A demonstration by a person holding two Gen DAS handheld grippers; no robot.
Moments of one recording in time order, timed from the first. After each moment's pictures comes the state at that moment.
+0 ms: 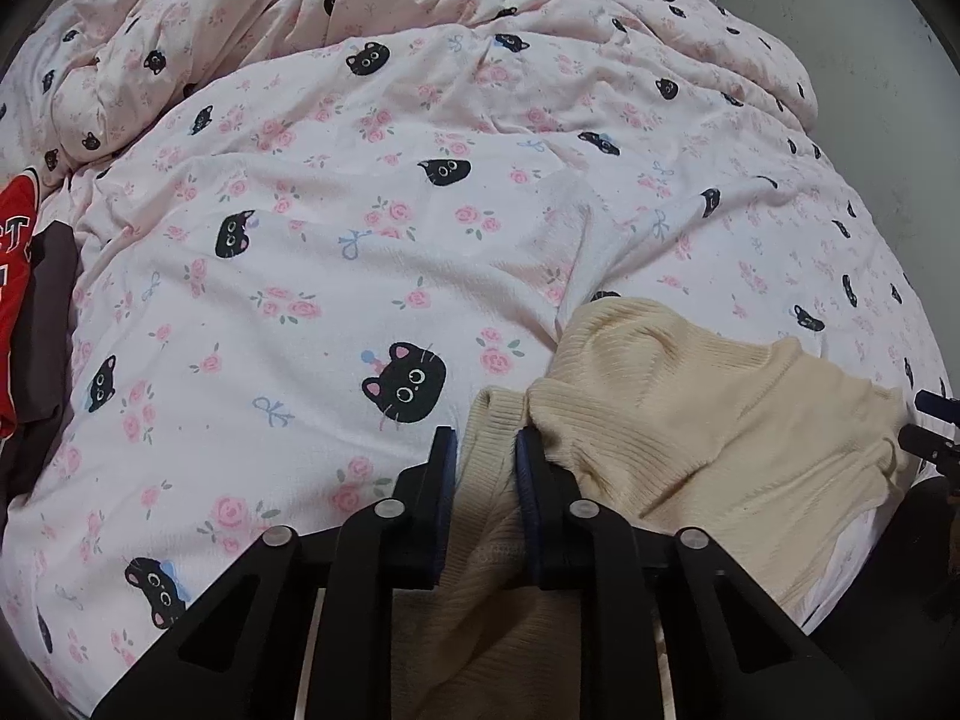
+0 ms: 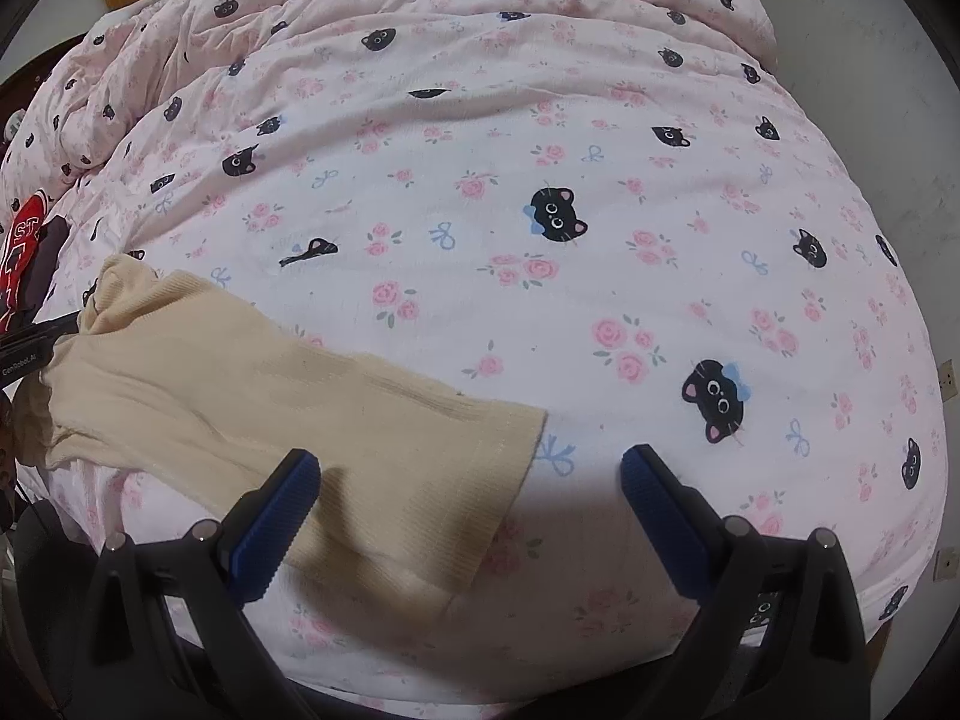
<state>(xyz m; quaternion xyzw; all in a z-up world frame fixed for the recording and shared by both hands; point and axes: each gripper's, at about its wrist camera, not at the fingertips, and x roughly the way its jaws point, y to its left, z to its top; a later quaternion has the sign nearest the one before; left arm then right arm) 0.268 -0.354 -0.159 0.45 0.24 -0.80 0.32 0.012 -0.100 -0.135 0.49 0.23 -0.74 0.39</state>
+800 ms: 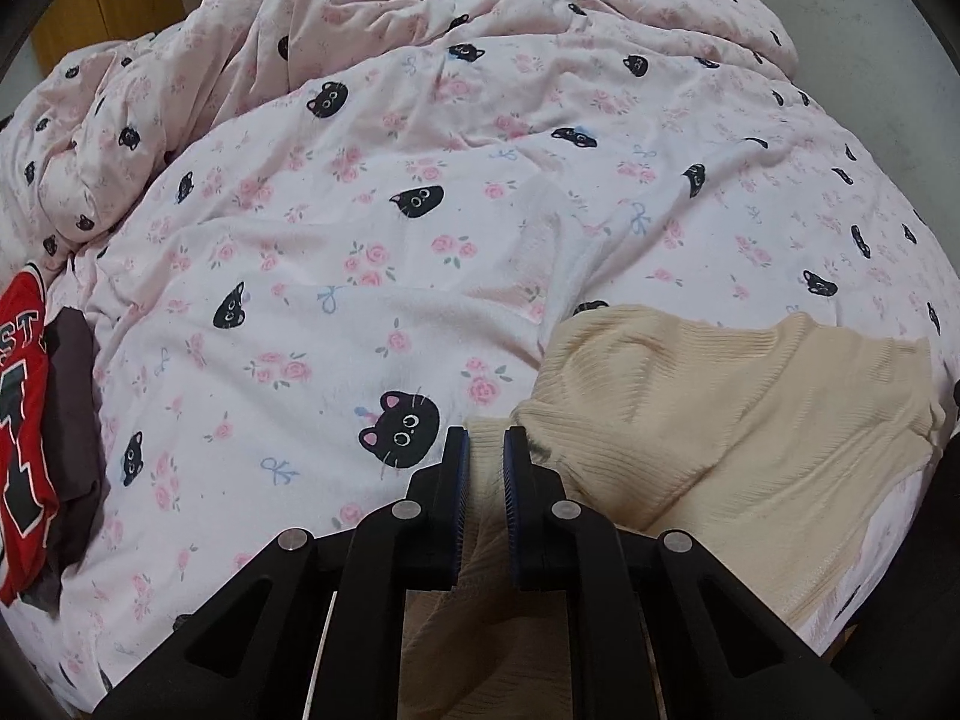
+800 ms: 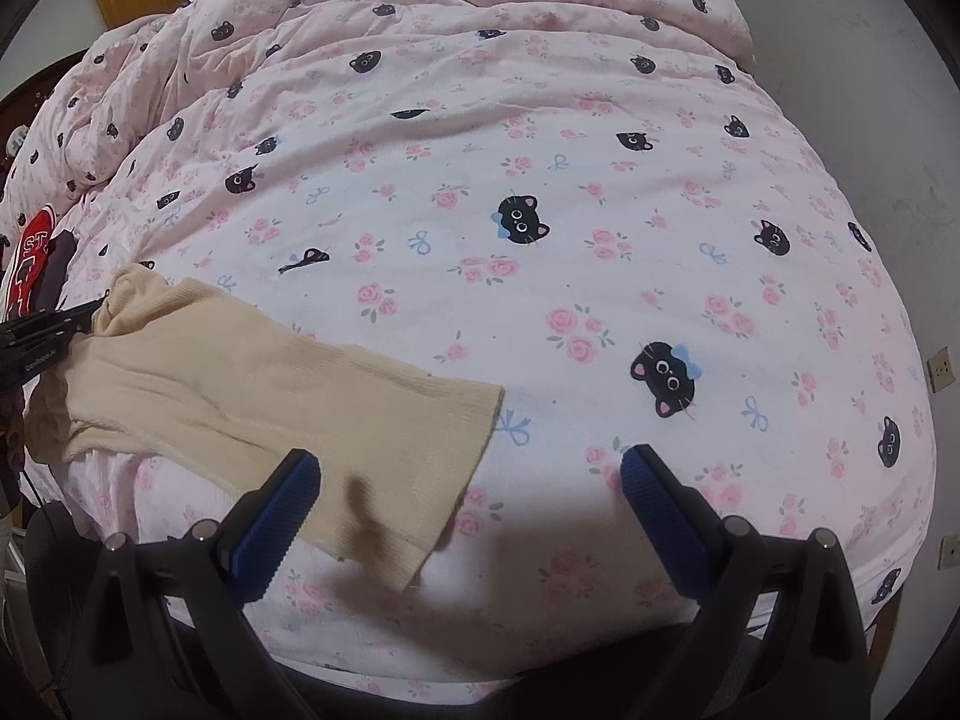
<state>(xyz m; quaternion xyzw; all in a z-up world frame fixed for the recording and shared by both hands) 0.245 -0.352 -0.159 0.48 0.17 -0.80 0.32 0.009 -0.076 -0.120 0.49 0.21 -0.75 0.39</state>
